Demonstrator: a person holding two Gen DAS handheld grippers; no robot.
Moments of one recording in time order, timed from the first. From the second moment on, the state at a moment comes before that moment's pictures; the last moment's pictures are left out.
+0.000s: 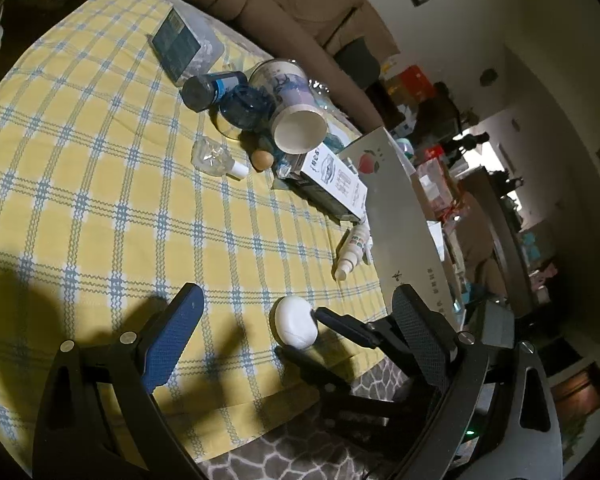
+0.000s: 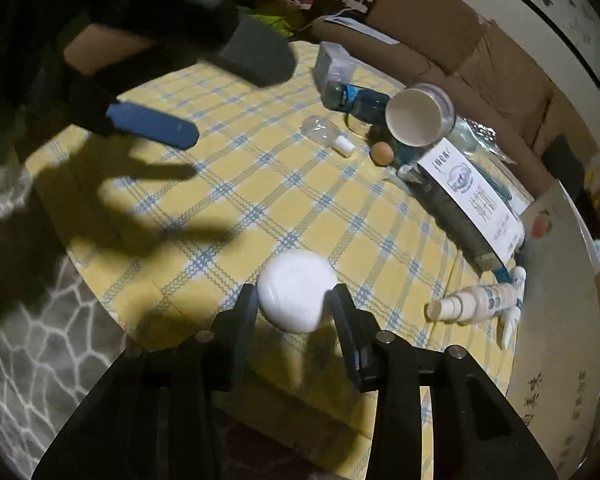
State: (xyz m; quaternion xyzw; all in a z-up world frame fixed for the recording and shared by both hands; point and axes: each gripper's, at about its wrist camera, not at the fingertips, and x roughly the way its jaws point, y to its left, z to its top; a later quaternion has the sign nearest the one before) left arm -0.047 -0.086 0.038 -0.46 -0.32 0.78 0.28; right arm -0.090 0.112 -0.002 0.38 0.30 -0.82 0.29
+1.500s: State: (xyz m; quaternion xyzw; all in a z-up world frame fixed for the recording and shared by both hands) left arm -0.046 -0.141 0.039 -0.44 -0.36 0.79 0.24; right arm -0.231 0.040 0.005 0.40 0.22 -0.82 0.36
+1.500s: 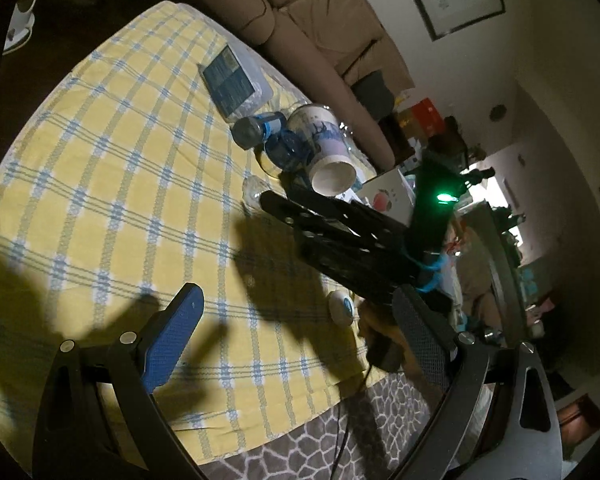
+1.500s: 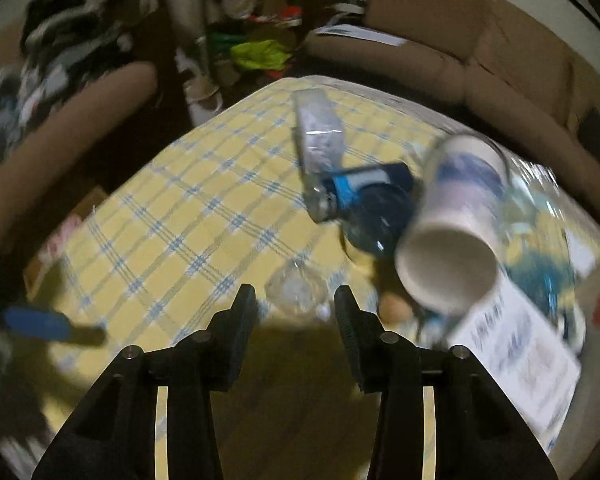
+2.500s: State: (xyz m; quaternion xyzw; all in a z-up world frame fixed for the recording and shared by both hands) left arm -0.054 -0.050 0.029 -0.48 -0.22 0.81 0.26; right arm -0.105 0.152 0.028 0.44 0.12 -0.82 0.35
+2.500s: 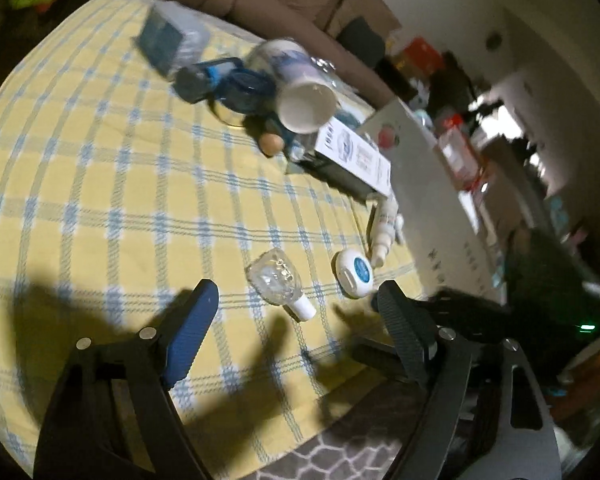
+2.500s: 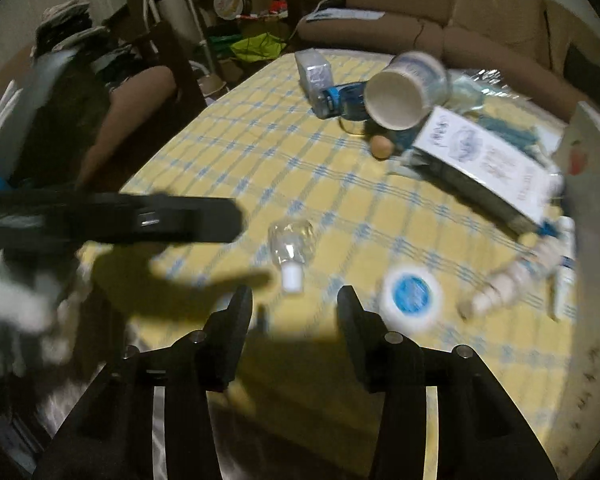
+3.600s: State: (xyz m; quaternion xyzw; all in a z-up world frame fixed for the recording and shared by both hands) left arm -0.030 0.057 0.026 -0.46 -0.05 0.81 0.35; right arm -0.122 0.249 0.030 0.45 -0.01 -0.85 0.27
